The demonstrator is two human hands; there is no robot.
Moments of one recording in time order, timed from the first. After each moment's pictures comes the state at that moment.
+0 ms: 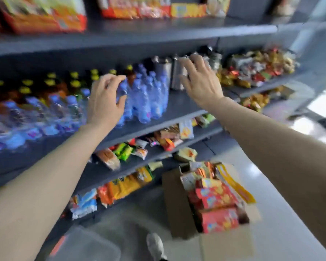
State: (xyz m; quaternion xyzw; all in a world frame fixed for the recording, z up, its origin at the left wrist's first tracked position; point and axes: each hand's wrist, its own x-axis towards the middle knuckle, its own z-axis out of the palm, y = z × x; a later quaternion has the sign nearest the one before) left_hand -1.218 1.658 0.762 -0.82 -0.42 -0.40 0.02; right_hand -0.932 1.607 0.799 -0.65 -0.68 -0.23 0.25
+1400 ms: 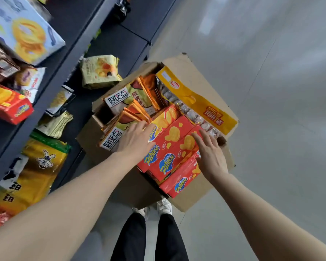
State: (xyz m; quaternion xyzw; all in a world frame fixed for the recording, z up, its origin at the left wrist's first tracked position) left_hand -0.783 1.629 0.199 -0.93 -0.19 0.23 -0.21; right_hand -0.685 1.392 0.193 -0.92 -0.29 0.27 0.02
